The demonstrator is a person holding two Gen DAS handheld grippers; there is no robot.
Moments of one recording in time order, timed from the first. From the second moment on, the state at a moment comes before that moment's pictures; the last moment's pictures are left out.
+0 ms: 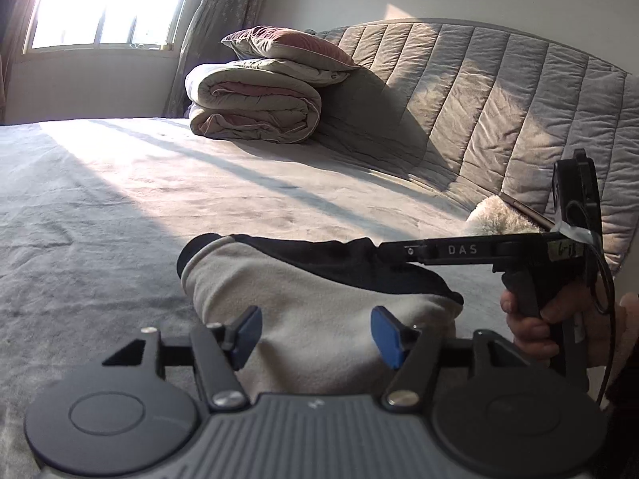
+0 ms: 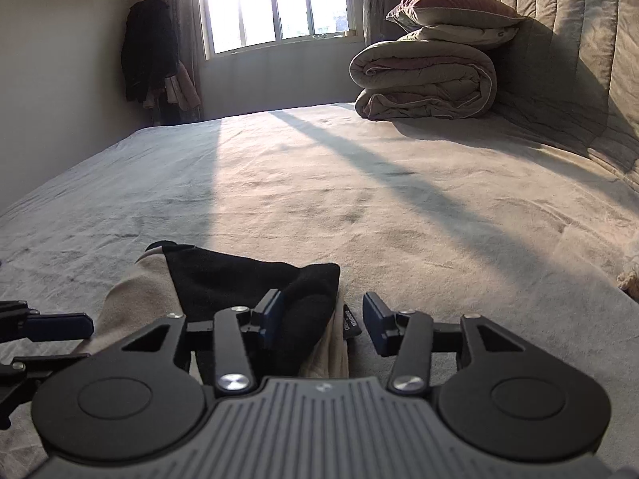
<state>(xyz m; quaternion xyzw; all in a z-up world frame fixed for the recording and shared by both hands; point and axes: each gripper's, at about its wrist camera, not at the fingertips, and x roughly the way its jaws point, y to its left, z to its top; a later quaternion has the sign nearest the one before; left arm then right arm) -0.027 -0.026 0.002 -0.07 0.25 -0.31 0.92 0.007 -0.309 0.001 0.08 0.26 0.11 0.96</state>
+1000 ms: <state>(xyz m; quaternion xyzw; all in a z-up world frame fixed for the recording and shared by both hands) 0.025 -0.006 -0.058 -0.37 0.40 -0.27 0.79 0.025 -0.326 -0.031 0.41 0.44 0.17 0.78</state>
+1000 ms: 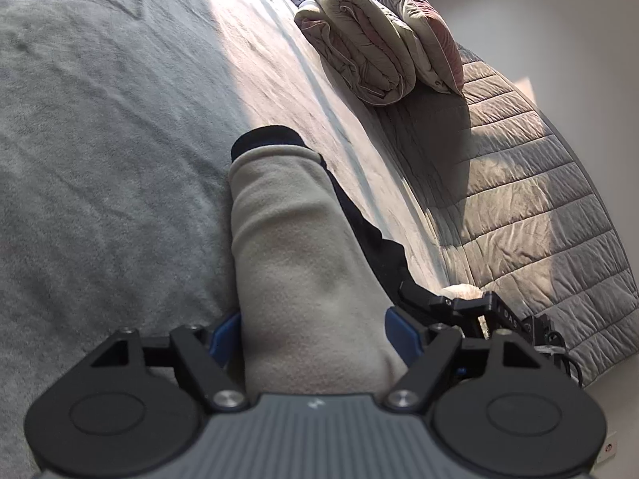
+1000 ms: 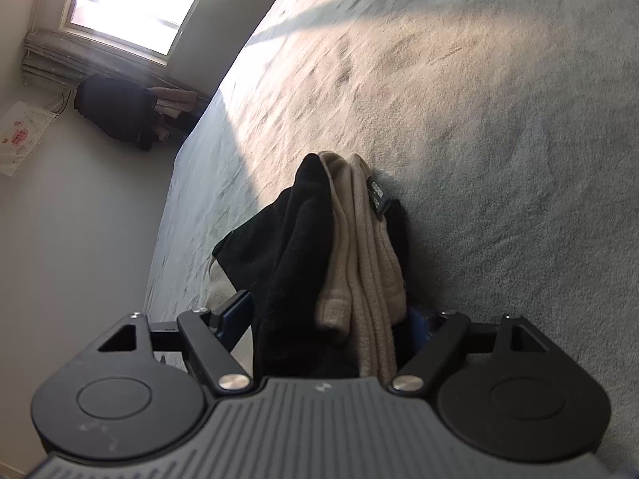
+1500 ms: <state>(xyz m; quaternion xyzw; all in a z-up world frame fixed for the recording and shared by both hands) 0.035 0.019 -0.038 -0.36 0.37 -0.26 0.81 0.001 -0.310 -0.015 0.47 0.44 0.17 0.75</state>
